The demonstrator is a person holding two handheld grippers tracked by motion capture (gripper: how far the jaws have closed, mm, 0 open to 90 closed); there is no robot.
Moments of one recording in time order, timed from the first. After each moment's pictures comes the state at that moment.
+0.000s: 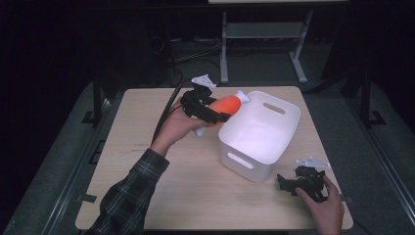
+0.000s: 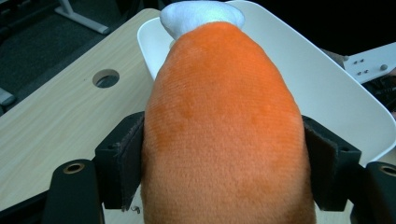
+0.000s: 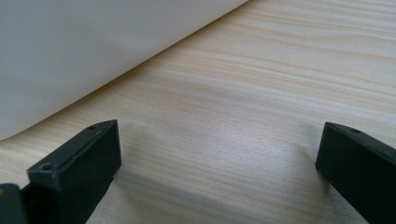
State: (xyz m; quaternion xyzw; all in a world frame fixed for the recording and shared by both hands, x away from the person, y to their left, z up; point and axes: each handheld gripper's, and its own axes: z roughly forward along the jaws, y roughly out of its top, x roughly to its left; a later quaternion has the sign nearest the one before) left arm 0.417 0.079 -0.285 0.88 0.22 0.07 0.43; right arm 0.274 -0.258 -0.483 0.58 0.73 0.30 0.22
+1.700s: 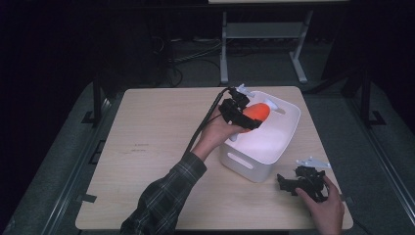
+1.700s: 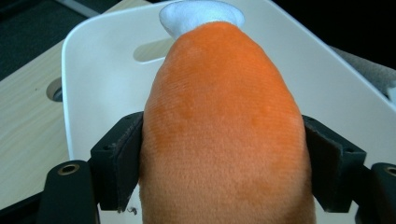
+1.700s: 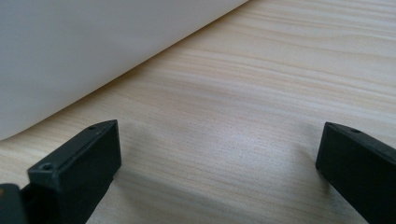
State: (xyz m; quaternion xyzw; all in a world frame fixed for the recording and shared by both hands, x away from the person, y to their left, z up) left arm 0.426 -0.016 -0.331 0.88 0.24 0.07 0.40; right arm 0.274 -0.258 -0.483 0.57 0.73 0.30 0.22
